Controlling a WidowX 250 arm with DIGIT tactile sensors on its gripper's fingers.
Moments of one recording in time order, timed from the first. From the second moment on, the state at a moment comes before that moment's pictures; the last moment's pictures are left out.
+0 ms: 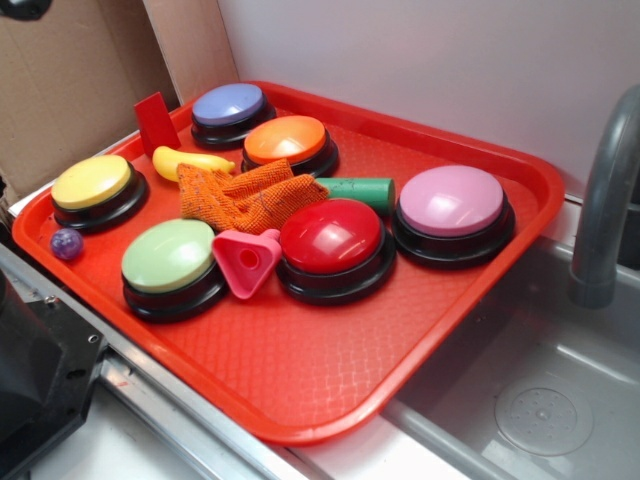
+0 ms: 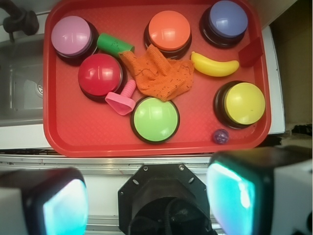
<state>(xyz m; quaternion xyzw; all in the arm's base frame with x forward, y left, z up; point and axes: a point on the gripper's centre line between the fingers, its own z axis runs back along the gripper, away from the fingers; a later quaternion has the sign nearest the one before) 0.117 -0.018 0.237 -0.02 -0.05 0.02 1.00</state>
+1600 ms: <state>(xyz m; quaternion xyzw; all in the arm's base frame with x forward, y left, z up) 0.185 -0.053 0.092 0.00 -0.09 -0.39 0.92</state>
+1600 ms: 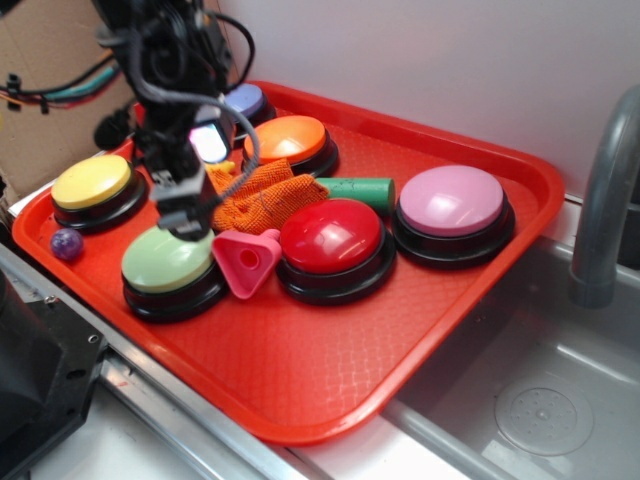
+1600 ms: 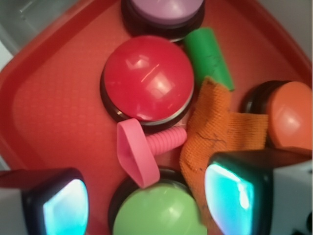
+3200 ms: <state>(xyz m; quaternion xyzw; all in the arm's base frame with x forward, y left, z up) 0.188 -0.050 0.040 0.03 -0.03 -0.37 0.93</state>
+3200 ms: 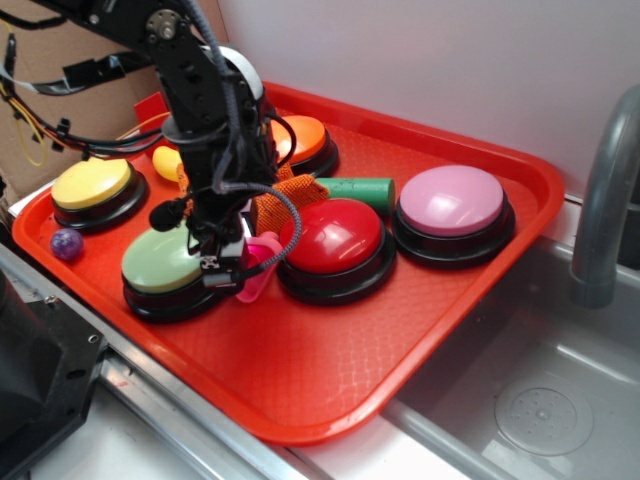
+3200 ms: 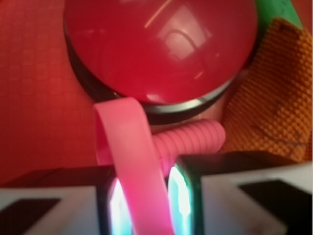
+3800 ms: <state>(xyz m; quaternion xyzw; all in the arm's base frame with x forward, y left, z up) 0.183 -0.053 0.118 0.04 -0.03 -0.24 0.97</state>
